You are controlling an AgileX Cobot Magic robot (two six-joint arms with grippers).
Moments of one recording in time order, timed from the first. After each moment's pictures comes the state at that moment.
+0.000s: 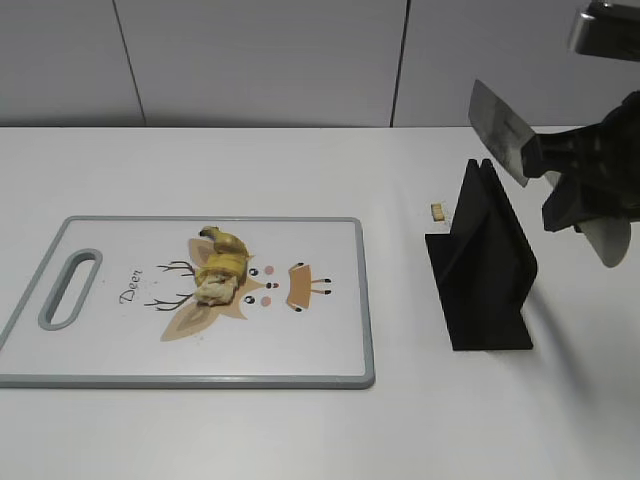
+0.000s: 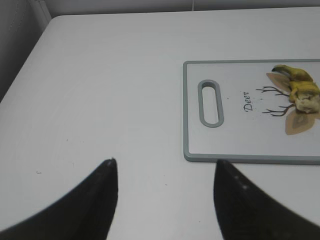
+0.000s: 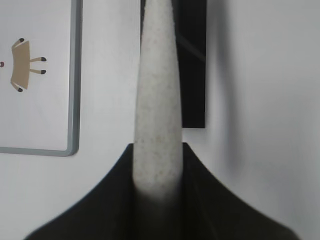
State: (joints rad) left arm -0.02 0.00 -0.48 0.00 1.08 0.12; right arm 0.40 1.33 -0.97 0.02 0.83 0.44
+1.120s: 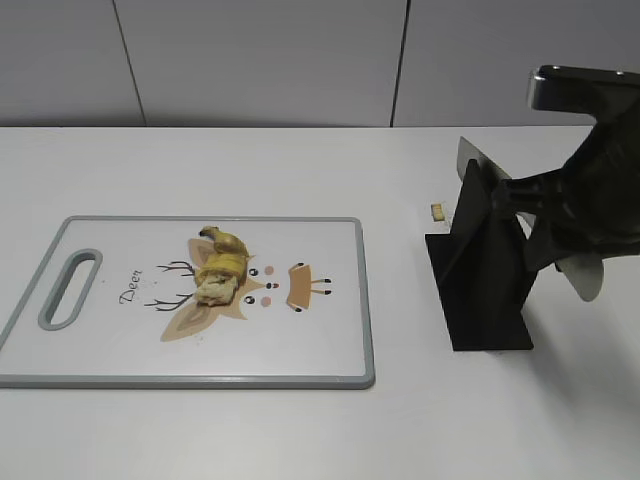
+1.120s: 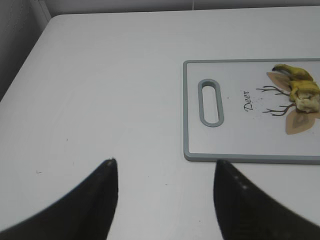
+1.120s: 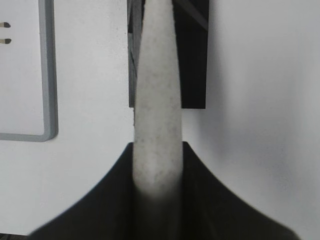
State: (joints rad) left arm -0.02 0.00 -0.48 0.00 1.08 0.12; right arm 0.40 1.46 -0.97 0.03 0.85 0.44
